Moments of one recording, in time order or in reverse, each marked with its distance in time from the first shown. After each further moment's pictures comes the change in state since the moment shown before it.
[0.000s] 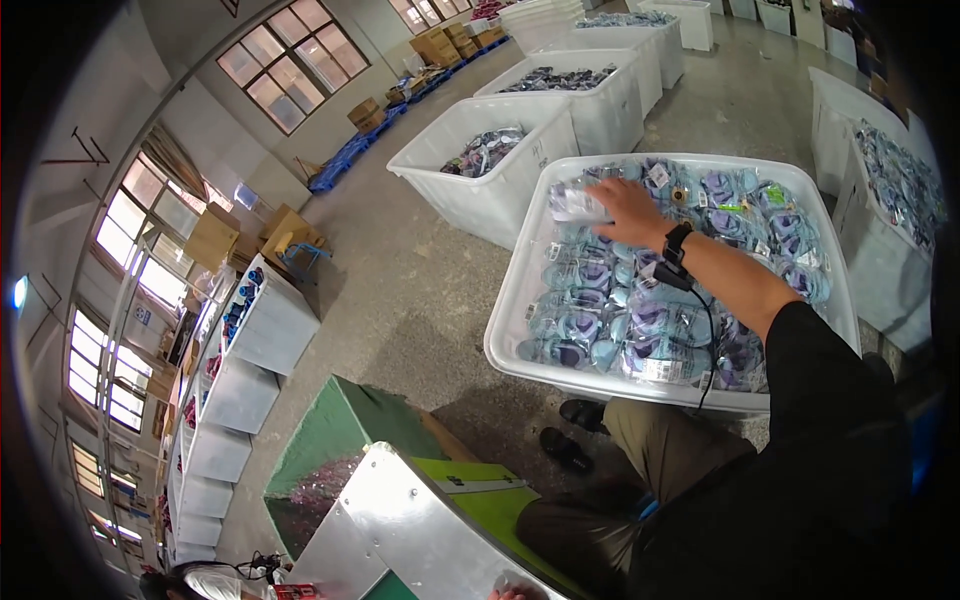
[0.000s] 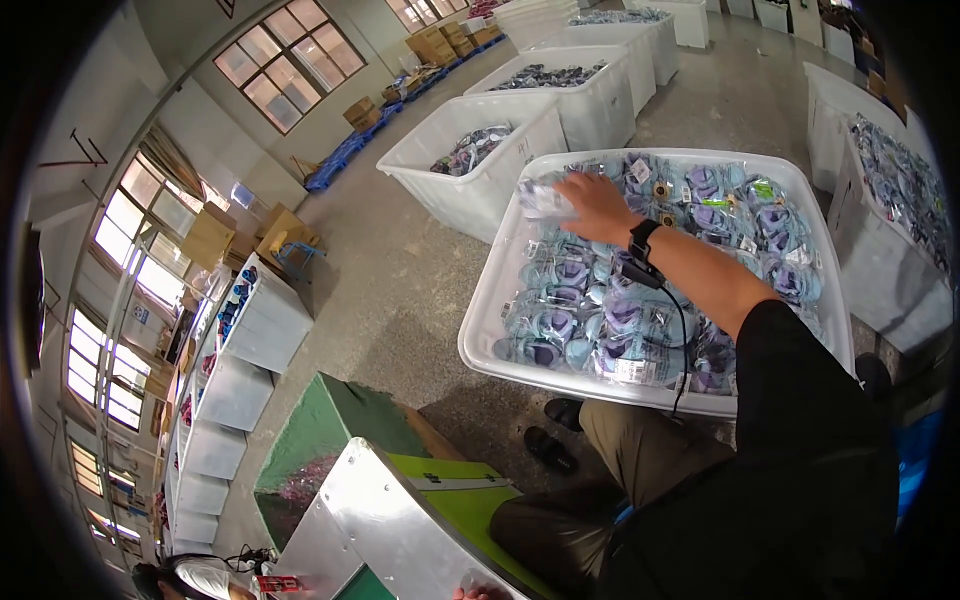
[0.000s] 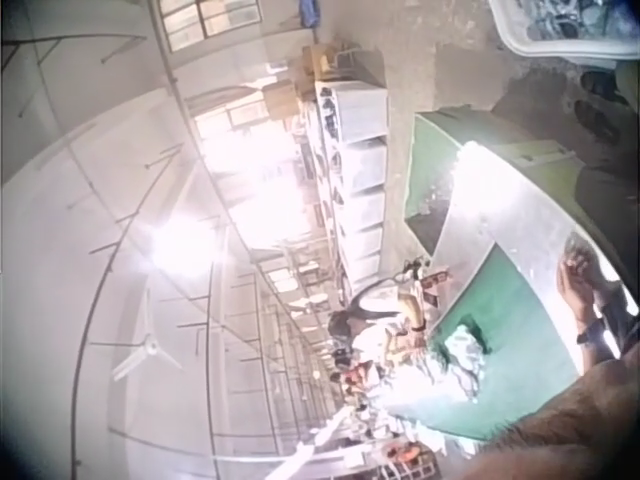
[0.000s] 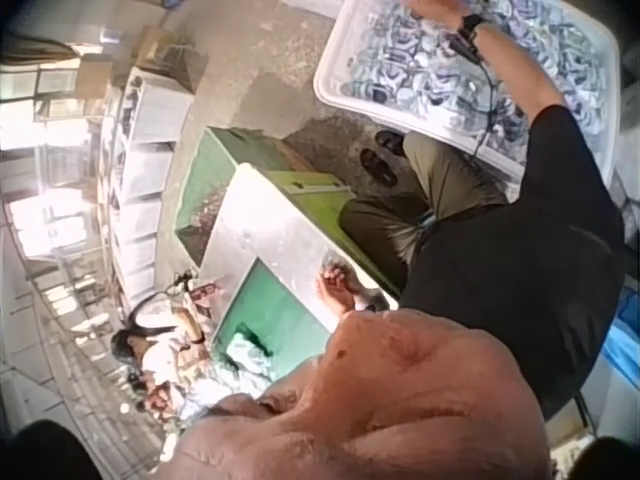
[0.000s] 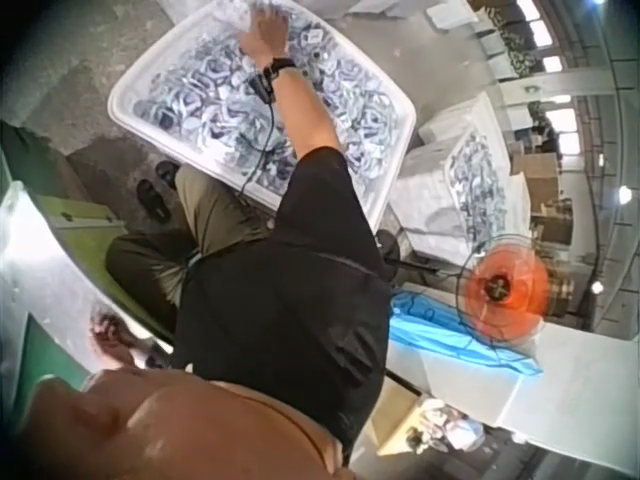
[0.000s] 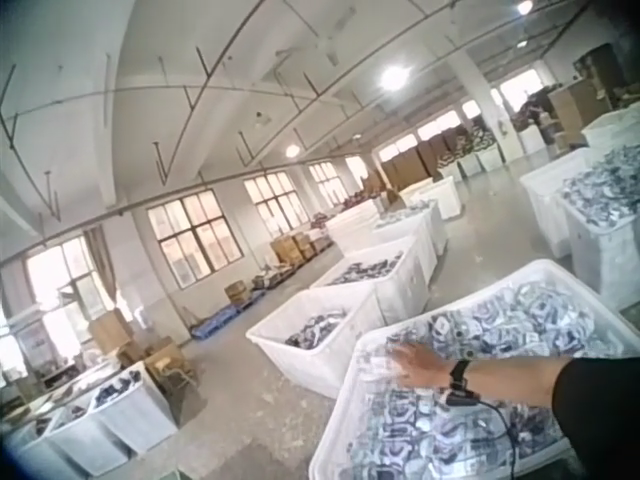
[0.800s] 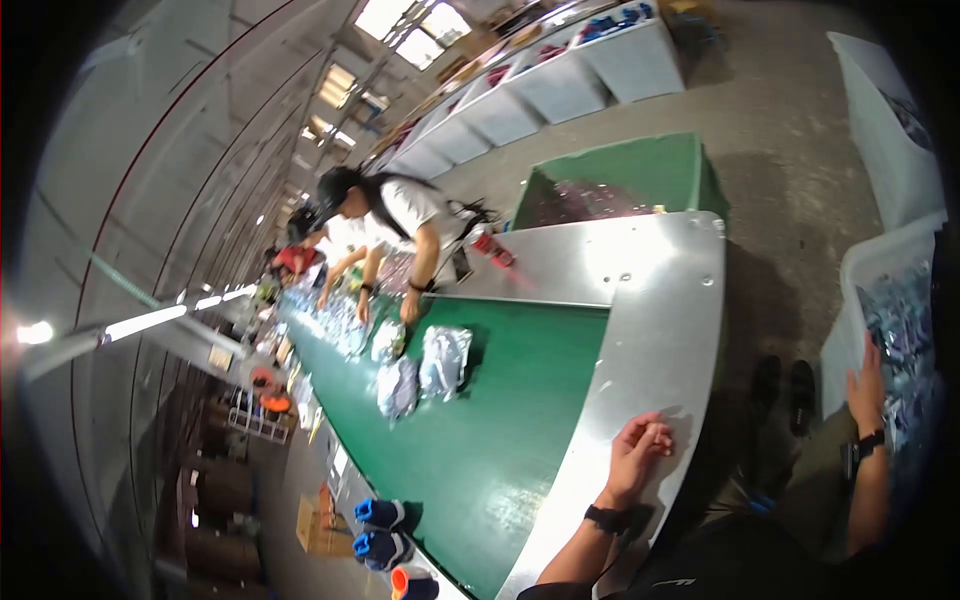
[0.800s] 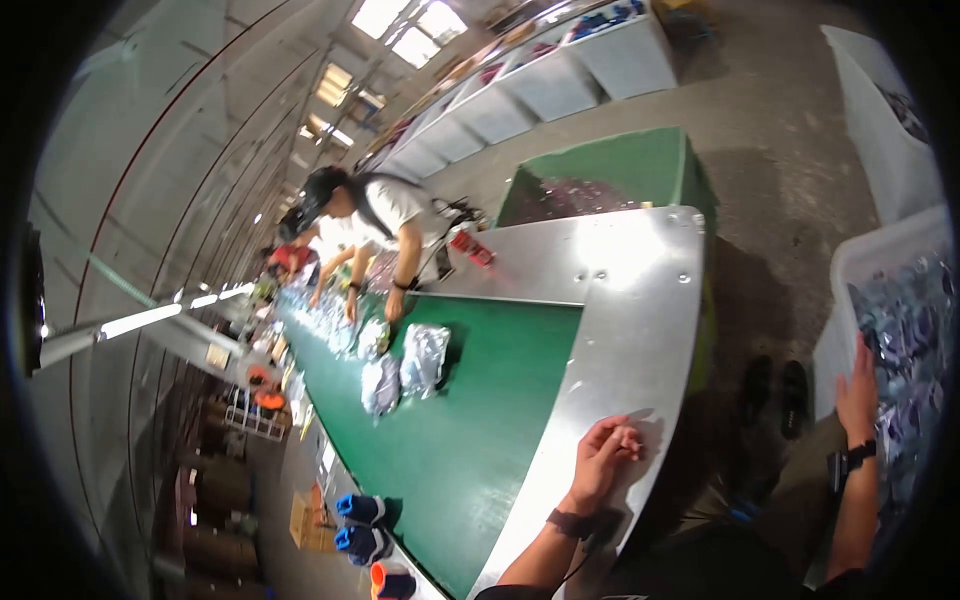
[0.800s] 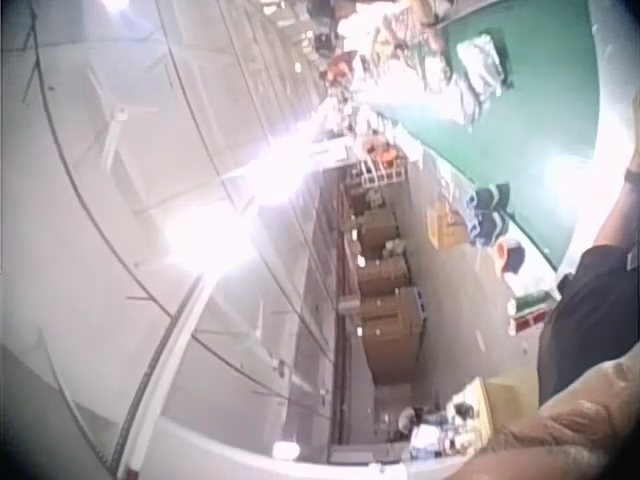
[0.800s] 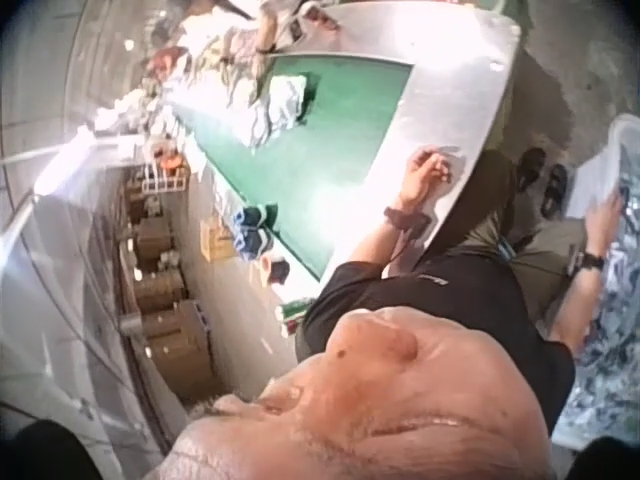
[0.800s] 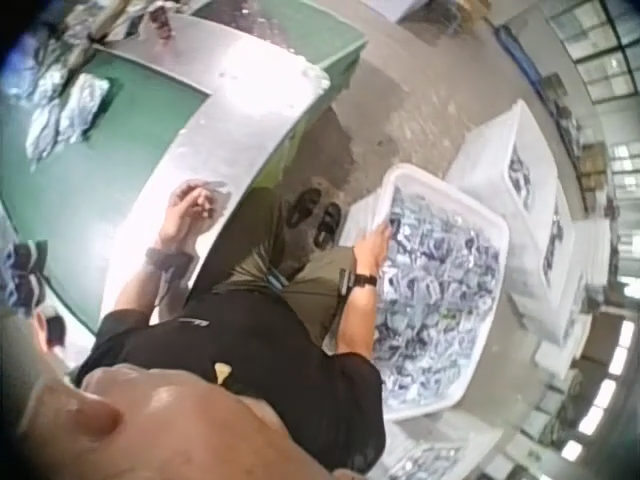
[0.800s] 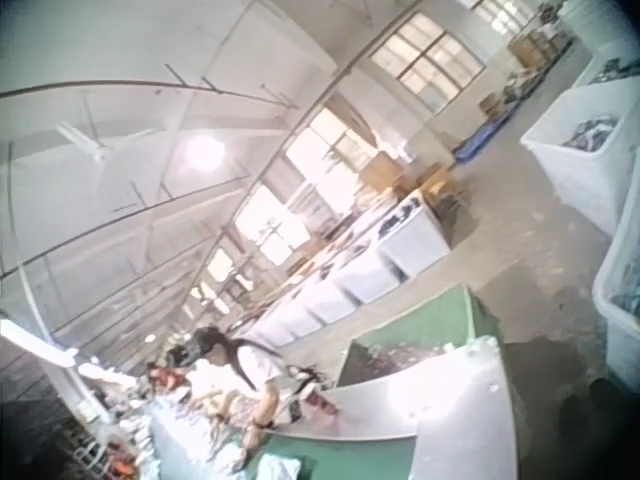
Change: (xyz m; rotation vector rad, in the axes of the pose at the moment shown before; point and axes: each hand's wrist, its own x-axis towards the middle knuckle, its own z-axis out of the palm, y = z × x) left_hand 0.007 -0.031 -0.016 -0.158 -0.063 0.153; right_hand -0.208 -0.188 0.088 0.472 -0.745 0.109
